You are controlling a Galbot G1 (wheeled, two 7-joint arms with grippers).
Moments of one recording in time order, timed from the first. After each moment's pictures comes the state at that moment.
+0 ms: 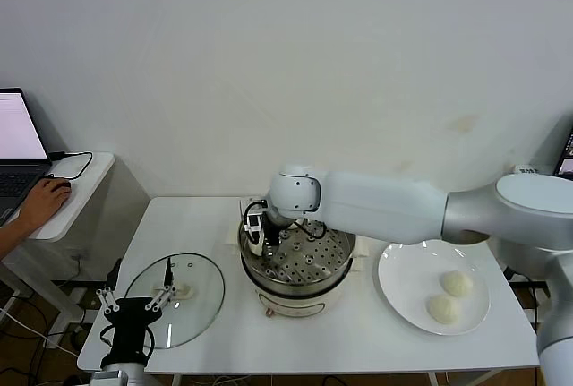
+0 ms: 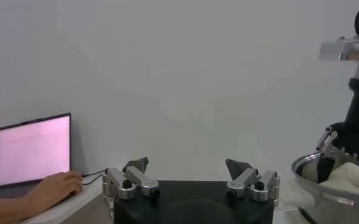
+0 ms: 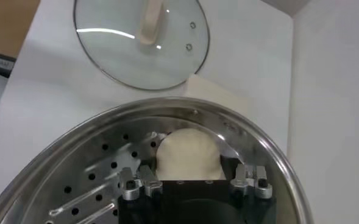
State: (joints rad) left arm 1.72 -1.31 -0.58 -2.18 -0.02 -0.12 -0.26; right arm 0.40 1.26 -1.23 1.38 0.47 -0.69 -0.68
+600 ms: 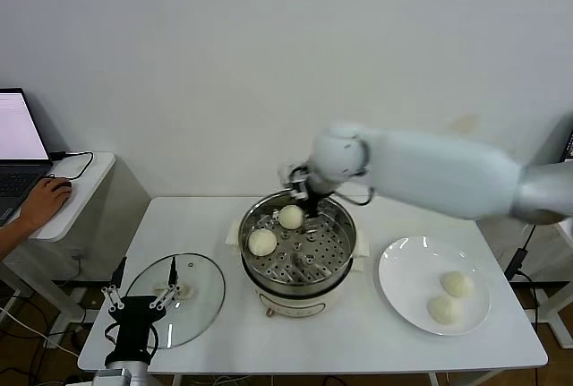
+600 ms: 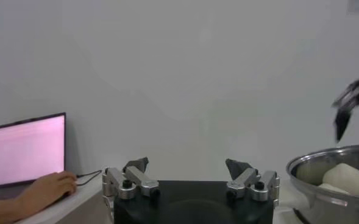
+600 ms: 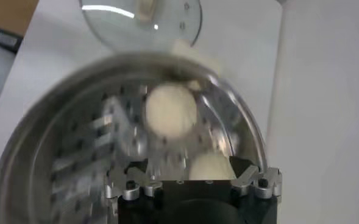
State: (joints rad) left arm 1.71 -1.29 -0.56 -2.18 -0.03 -0.12 -0.26; right arm 0.61 0.96 -1.25 1.53 0.36 -0.54 -0.95
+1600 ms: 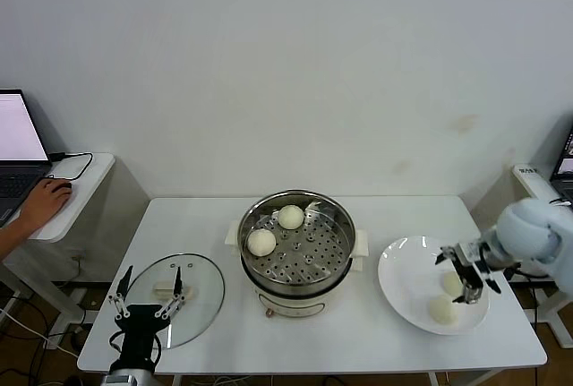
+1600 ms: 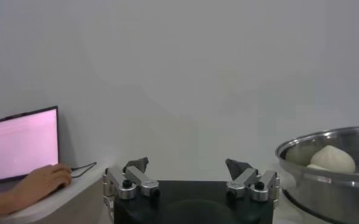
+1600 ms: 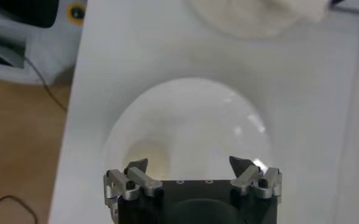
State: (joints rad) left arm 1.74 -1.30 -0.55 -2.17 0.00 -0.11 -0.25; right arm -0.08 0.29 -0.77 1.68 -0.11 -0.20 -1.09
